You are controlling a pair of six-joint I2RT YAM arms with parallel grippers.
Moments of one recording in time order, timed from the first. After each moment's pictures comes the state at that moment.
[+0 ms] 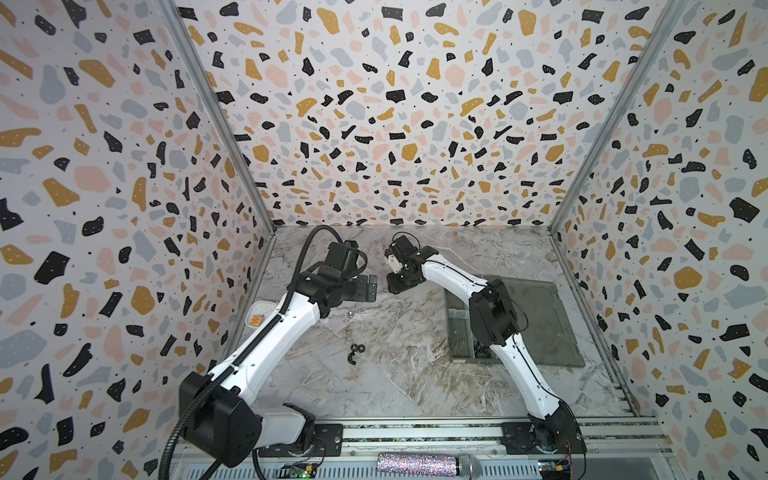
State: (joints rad) left arm -0.42 1.32 1.20 -0.77 -0.09 -0.25; right arm 0.70 2.55 2.28 -0.86 -0.16 0.16
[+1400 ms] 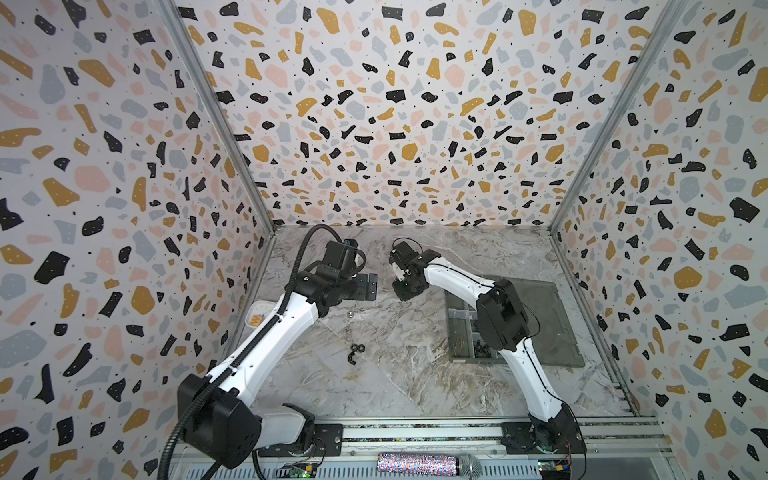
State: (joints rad) left arm -0.41 1.32 1.20 -0.76 -0.04 -0.25; right arm 0.73 2.35 2.04 -0.91 -0.03 0.14
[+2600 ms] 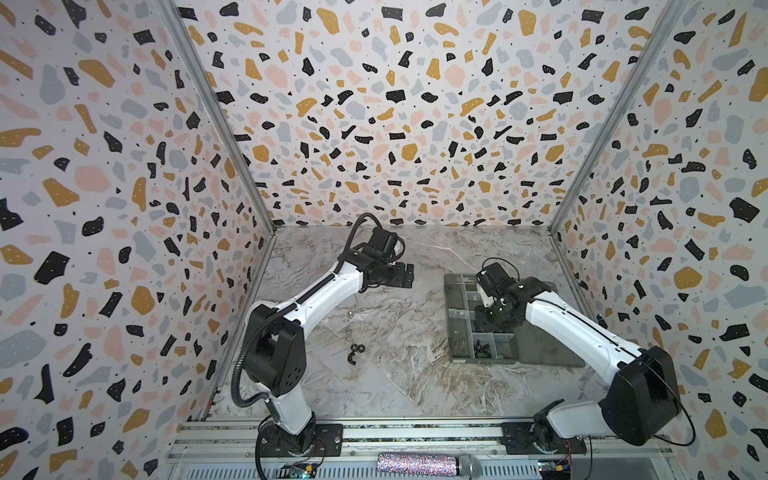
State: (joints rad) left arm -0.55 1.76 1.49 -0.67 0.09 -0.31; right arm 0.49 1.37 1.08 -1.01 0.08 0.32
